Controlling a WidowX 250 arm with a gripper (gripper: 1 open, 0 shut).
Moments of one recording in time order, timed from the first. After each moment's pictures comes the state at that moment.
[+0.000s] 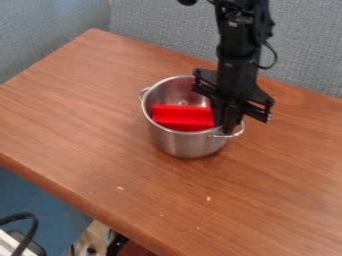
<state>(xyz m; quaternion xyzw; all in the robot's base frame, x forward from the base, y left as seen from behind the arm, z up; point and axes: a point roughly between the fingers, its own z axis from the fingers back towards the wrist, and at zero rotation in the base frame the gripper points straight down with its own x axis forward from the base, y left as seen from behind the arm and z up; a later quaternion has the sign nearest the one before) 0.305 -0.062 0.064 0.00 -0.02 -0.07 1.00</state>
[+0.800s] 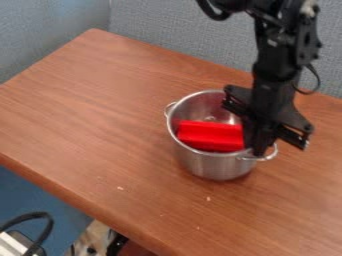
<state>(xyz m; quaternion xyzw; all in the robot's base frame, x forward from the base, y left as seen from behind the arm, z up) 0.286 -0.108 0.066 0.00 -0.04 -0.12 0.99</state>
